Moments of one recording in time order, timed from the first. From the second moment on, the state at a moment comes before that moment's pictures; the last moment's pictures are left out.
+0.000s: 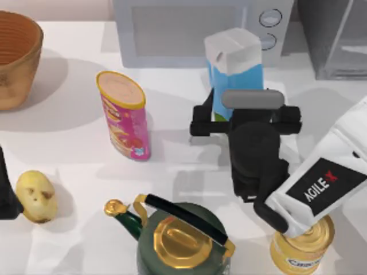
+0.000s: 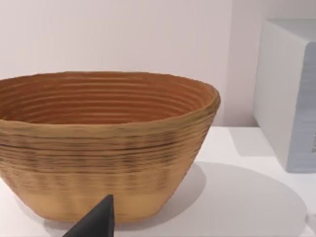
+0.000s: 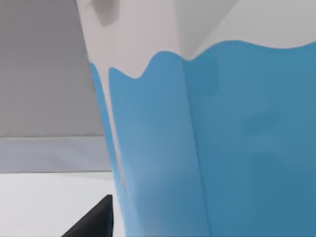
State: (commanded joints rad) left arm 0.00 0.00 0.00 0.00 0.00 0.00; right arm 0.71 2.25 0.85 1.26 0.74 0.11
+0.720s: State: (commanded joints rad) left arm 0.00 0.00 0.00 0.00 0.00 0.00; right arm 0.71 2.25 0.85 1.26 0.74 0.11
